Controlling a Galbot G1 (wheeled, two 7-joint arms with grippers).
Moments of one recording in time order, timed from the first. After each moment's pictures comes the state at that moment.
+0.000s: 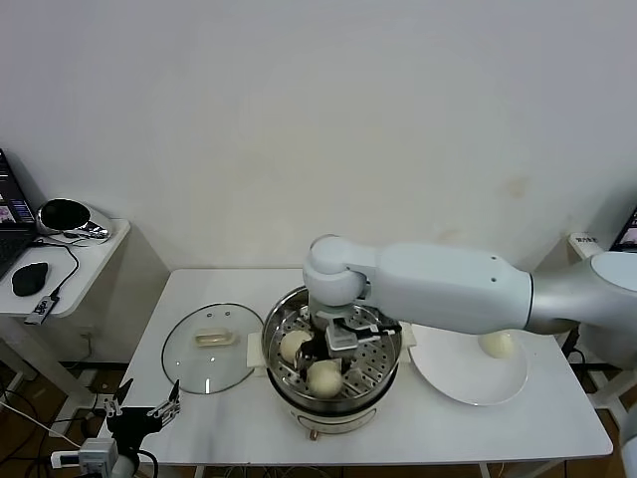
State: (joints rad) left arm 1.66 -1.45 -0.83 -2.13 -0.05 0.35 0.14; right arm 0.39 1.15 -1.13 1.62 -0.15 0.53 -1.35
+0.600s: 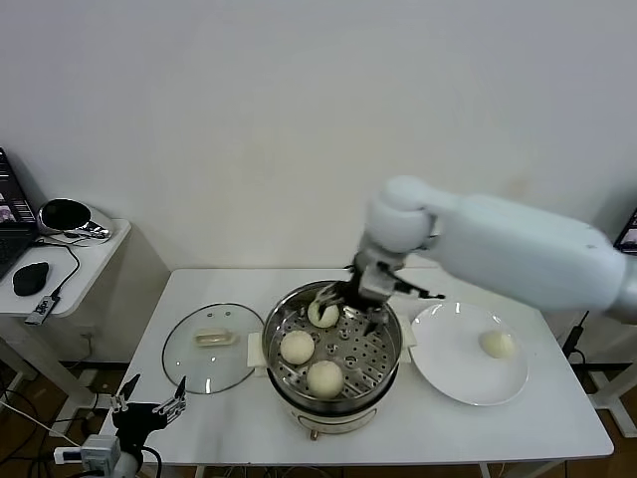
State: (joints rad) left arm 1.66 -1.43 -0.81 -2.14 -0.07 0.35 0.16; right arm 0.50 0.83 -1.02 1.65 0.06 0.16 -1.32
